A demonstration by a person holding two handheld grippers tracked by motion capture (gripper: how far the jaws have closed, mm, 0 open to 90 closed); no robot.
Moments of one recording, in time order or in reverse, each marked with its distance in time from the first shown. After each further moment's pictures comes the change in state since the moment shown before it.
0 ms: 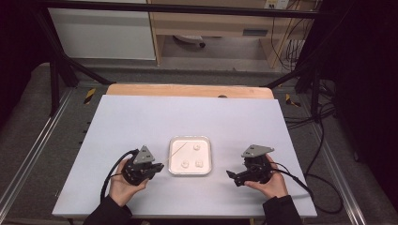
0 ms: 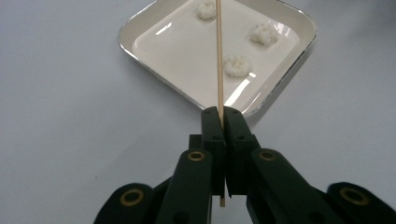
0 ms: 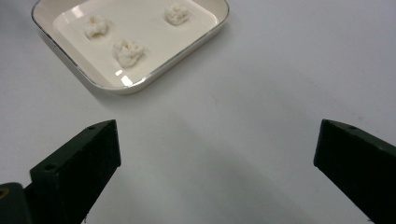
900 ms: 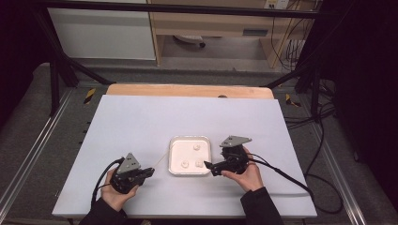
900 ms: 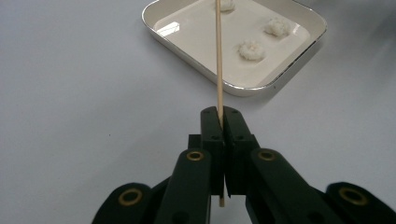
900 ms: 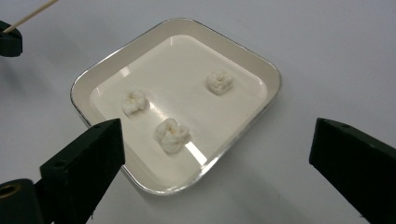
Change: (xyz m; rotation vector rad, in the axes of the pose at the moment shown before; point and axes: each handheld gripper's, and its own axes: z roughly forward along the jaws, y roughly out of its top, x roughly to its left) left arm 0.005 -0.035 -0.010 -0.085 0.017 -0.081; right arm 0.029 0.048 0.043 -0.065 0.069 0.046
